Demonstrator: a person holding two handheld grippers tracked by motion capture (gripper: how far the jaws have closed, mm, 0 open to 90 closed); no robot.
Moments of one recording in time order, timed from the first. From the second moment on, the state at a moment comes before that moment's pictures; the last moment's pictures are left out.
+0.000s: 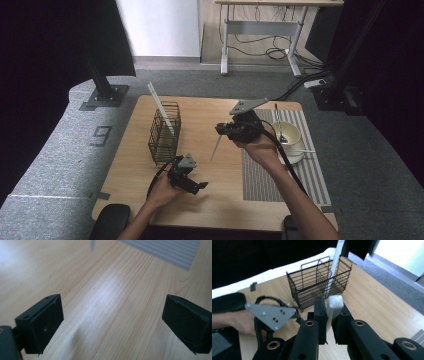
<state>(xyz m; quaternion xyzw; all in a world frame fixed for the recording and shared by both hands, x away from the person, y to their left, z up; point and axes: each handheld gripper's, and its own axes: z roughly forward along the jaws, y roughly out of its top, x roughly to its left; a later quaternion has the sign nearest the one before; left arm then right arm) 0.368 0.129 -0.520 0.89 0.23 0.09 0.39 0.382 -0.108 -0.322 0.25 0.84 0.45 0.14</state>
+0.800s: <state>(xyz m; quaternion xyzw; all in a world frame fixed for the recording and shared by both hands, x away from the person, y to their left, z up) 0.356 0.118 -0.502 0.87 0.17 0.11 0.46 0.363 -0.073 -0.355 0.22 0.88 0.42 0.09</state>
